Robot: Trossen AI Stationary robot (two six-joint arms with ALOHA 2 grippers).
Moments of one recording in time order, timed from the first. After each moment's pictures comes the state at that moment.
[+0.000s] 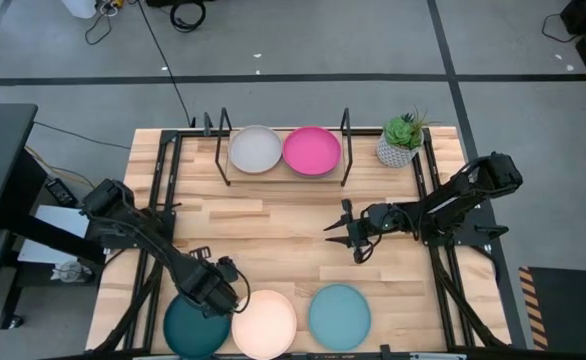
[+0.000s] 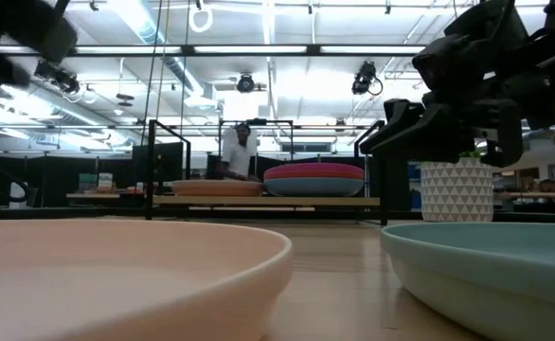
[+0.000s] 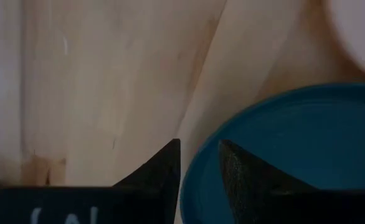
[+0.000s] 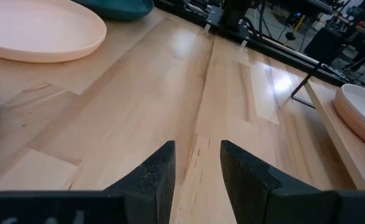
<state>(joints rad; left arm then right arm) -0.70 1.68 1.13 -1.05 -0.03 -1.00 0.15 1.50 0.30 0.88 0.06 -0.35</state>
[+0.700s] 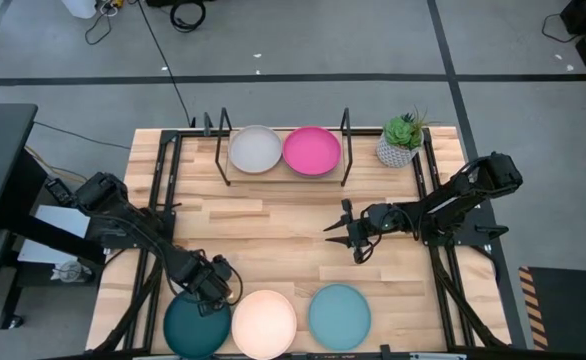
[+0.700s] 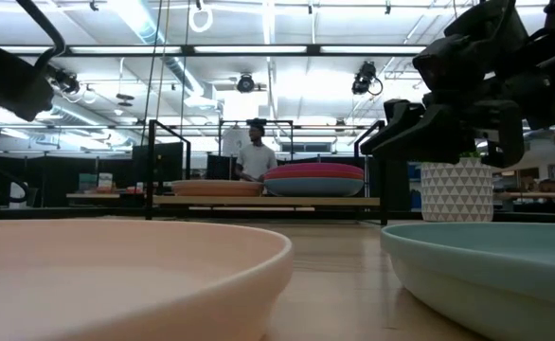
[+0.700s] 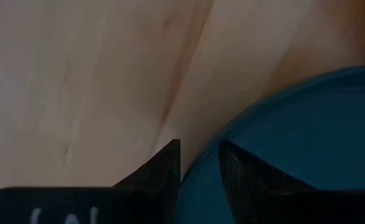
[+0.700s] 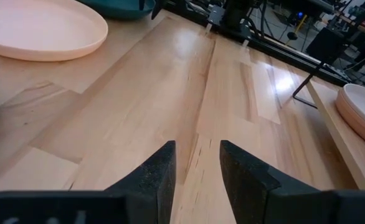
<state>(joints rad) -0.70 1.59 0.87 -0.74 0.07 -1.06 0.15 1.50 0.30 0.87 0.06 -0.35</state>
